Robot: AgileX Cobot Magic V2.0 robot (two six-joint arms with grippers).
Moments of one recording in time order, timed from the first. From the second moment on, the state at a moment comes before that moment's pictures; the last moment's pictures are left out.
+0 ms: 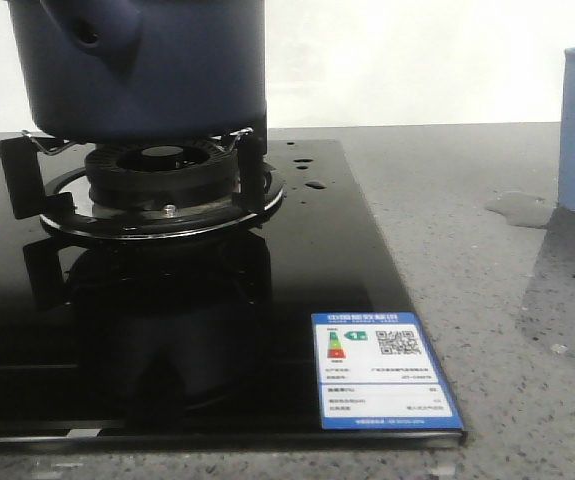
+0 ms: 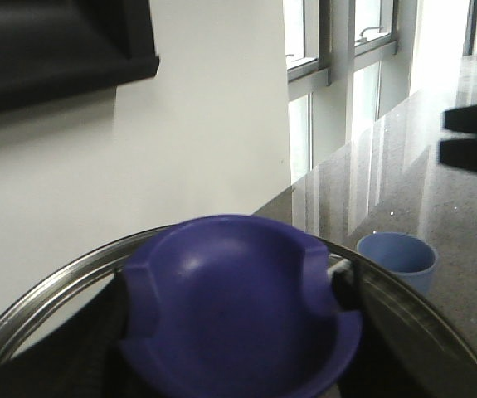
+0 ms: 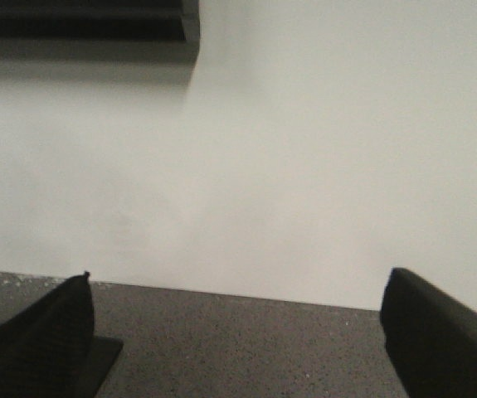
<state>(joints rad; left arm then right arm) -0.12 1.18 -1.11 -1.49 0.82 1.56 0.07 0.79 -0.72 0.39 -0.04 -0.42</state>
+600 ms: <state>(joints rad) -0.13 1.46 -1.11 -1.53 0.84 1.61 0.07 0.57 -0.75 0.40 0.27 -0.42</state>
